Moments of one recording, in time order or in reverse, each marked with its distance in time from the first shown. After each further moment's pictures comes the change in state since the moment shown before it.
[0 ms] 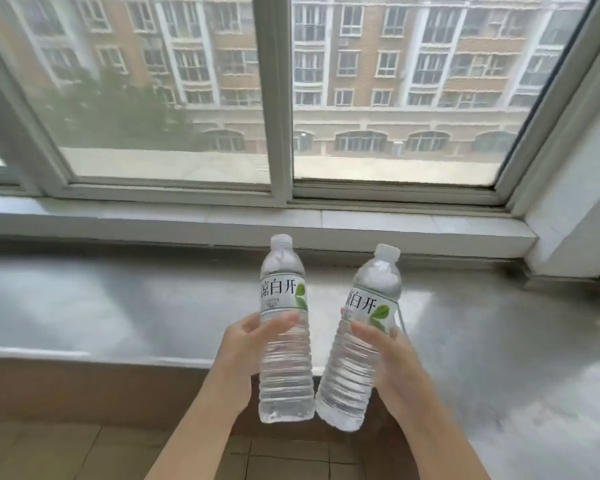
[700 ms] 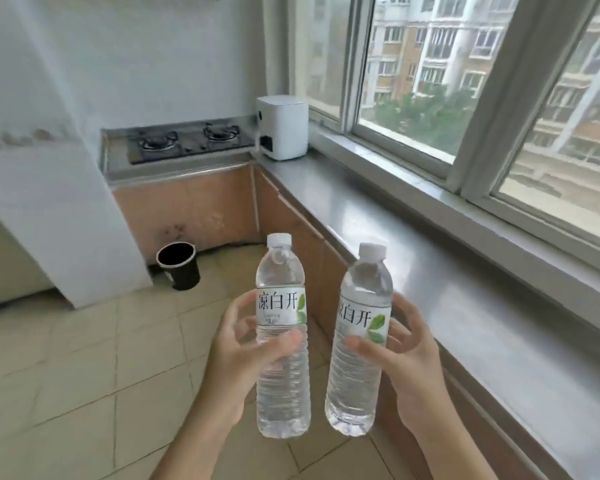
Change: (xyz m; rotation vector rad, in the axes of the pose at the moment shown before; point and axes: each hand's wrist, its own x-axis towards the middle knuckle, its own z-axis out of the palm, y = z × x) left_hand -0.331 -0.072 -0.403 -0.255 1.096 0.372; right_hand -0.118 0.154 0.478 -0.258 -0.831 0.019
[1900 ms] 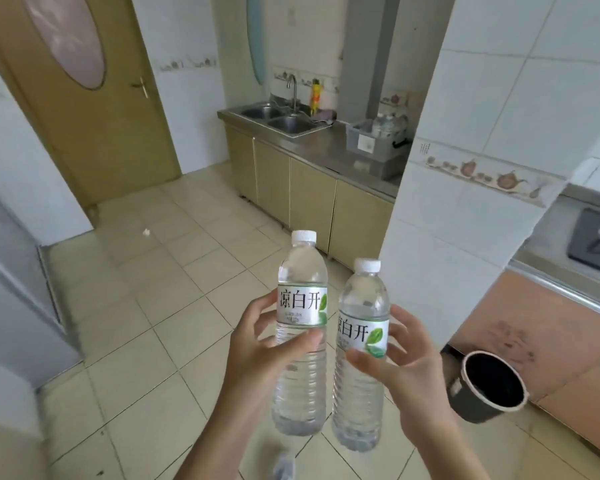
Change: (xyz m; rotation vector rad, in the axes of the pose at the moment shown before) left_hand 0.250 0.063 -0.562 -0.130 1.292 0.180; right_hand 0.274 0.140 0.762 -0.107 -1.228 0.158
